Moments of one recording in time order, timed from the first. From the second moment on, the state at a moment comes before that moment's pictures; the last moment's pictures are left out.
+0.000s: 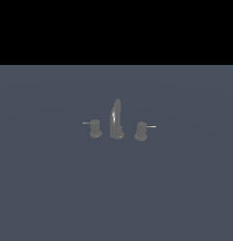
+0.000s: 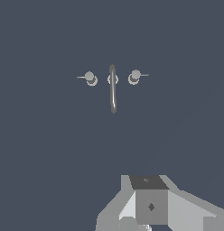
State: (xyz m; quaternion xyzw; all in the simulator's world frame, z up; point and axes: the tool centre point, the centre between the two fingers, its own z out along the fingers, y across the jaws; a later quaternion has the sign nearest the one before) arm -0.191 -0.002 0.477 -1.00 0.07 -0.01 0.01
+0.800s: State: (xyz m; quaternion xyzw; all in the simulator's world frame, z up) arm -0.072 -0.020 0.389 -0.96 0.29 0.01 0.05
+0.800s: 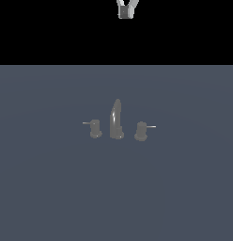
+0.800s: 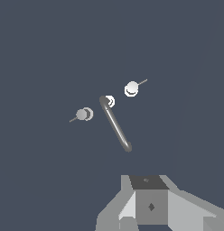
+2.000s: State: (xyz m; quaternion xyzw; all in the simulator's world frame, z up) arm 0.043 -0.091 0.175 -0.78 0.63 0.02 0.03
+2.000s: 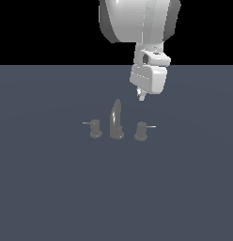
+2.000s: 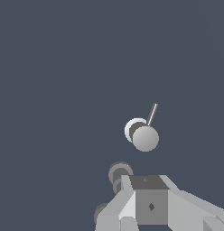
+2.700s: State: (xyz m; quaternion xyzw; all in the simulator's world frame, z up) arm 0.055 -0.131 0.076 -0.68 0.73 0.00 0.00
